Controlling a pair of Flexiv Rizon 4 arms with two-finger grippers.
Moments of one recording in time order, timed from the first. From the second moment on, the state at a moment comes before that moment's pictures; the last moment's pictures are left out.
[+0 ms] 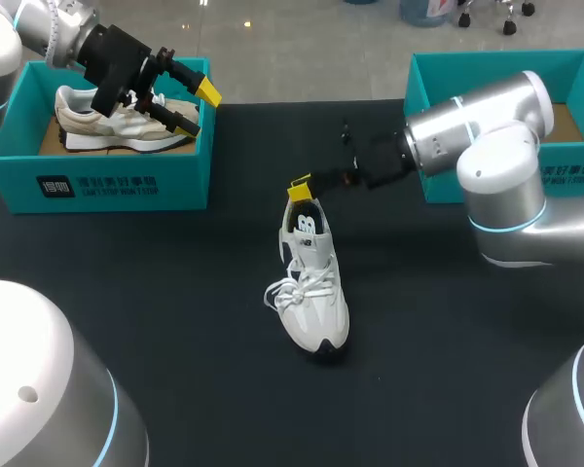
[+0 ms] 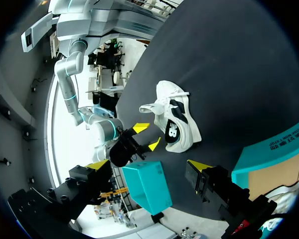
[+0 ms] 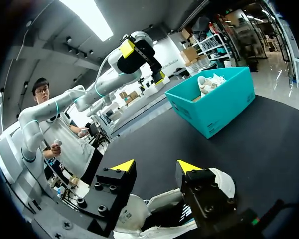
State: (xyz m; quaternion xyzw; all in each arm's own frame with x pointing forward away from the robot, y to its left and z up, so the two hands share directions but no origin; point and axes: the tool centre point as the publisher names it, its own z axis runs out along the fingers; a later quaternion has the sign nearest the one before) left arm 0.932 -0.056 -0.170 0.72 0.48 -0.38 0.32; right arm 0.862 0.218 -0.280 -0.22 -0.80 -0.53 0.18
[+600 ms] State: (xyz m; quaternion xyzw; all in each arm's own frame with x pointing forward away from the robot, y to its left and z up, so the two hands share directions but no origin) left arm 0.932 -0.056 -0.170 0.72 0.48 -0.38 0.32; right arm 0.878 0.209 -0.269 -0.36 -0.78 -0.49 0.16
